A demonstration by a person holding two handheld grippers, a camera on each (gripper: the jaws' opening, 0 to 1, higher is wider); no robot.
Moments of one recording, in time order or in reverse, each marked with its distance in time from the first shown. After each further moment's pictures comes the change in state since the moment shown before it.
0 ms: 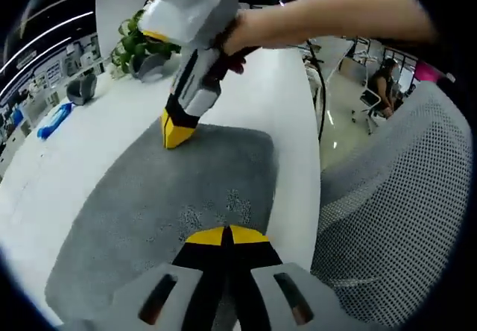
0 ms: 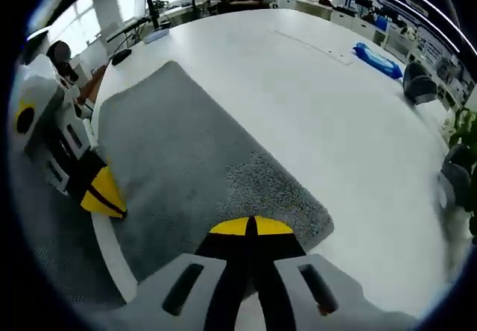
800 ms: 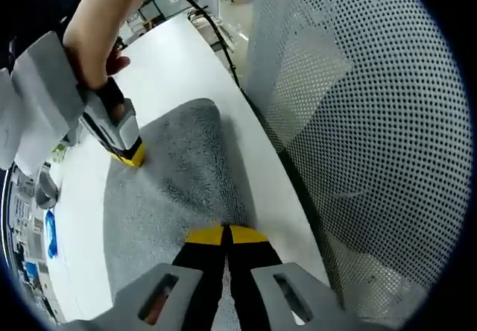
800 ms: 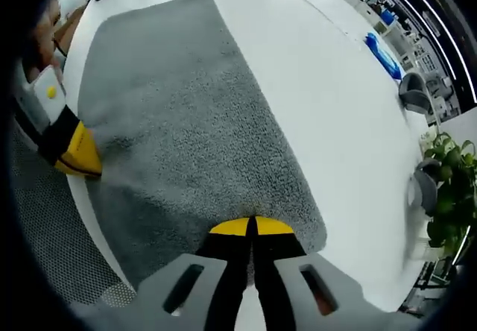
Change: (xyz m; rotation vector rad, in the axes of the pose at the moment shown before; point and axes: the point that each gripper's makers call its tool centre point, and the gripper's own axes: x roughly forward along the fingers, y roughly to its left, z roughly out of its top) left arm -0.044 -0.003 -0.046 0.656 0.166 -0.166; right arm 0.001 0.032 -0.010 -0.101 0.284 -0.225
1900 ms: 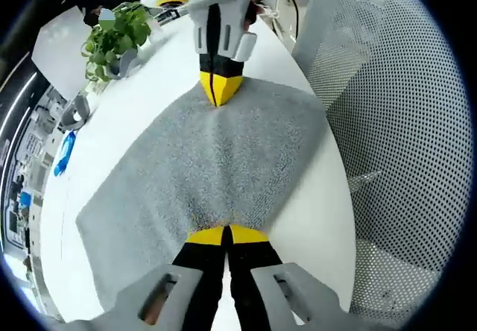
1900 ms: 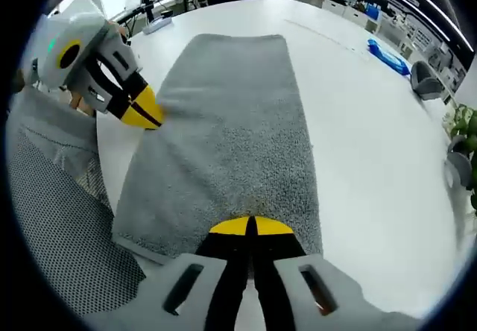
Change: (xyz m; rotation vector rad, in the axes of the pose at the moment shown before) left arm -0.049 0.016 -0.112 -0.330 -0.006 0.222; right arm -0.010 0.073 0.051 0.233 -0.315 0.175
